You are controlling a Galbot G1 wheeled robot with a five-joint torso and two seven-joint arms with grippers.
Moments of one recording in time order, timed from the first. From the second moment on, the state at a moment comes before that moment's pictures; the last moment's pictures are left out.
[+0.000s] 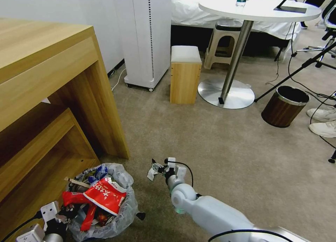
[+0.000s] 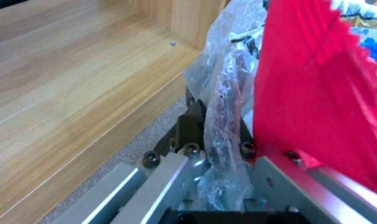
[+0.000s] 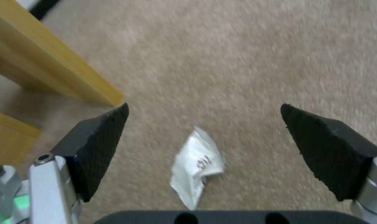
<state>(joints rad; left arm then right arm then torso) 1.87 -1.48 -0.88 -2.20 -0.53 0.34 -0.14 -0.68 1.31 -0.58 1.21 1.09 0.15 0.45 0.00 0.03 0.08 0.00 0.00</state>
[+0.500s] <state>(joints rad) 1.88 -1.47 -0.87 -2.22 -0.53 0.34 -0.12 -0.64 1.42 -0.60 0.96 1.06 0.13 0.43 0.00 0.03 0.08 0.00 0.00</state>
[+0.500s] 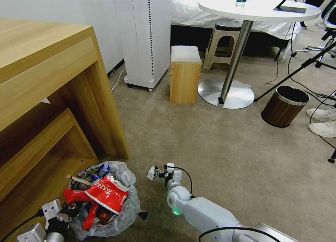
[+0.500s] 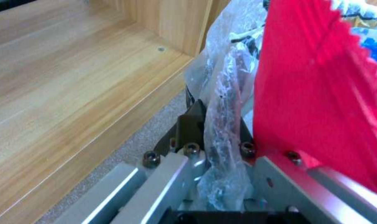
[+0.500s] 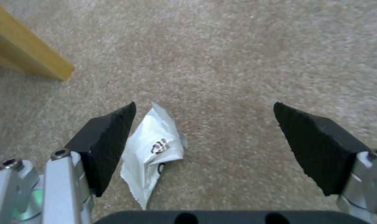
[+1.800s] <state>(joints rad) 1.88 -1.47 -0.83 -2.25 -0.53 0.31 -0.09 -0.60 1.55 -0.67 0.73 0.93 0.12 0.39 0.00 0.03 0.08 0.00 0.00</state>
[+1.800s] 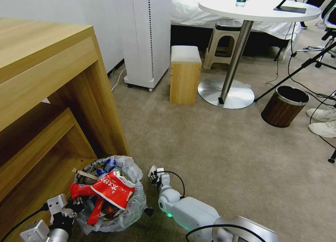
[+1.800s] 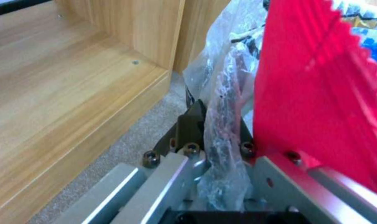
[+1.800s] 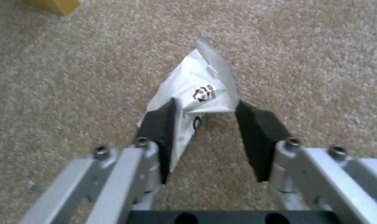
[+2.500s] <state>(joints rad) 1.87 -1.47 -0.83 -2.23 -0.53 0.30 -0.09 -0.62 1.51 -0.67 0.74 0.88 0.15 0.36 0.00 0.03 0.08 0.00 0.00</state>
